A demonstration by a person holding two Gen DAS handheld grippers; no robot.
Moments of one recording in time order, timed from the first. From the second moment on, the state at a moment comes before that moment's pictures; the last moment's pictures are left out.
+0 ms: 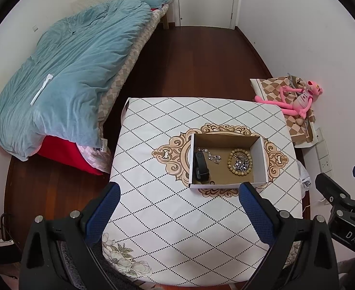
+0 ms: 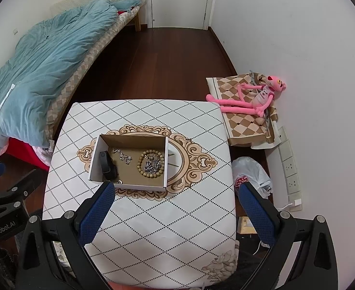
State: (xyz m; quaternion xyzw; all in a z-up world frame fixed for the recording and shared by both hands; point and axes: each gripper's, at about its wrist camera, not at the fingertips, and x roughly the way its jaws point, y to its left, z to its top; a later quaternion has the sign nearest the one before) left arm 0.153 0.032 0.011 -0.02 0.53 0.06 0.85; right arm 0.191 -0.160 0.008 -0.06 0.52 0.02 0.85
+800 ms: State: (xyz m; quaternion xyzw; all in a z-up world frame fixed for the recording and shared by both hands) left arm 0.145 0.026 0.005 -0.02 0.53 0.06 0.84; right arm 0.186 -0.163 0.005 -0.06 0.53 0.02 0.85
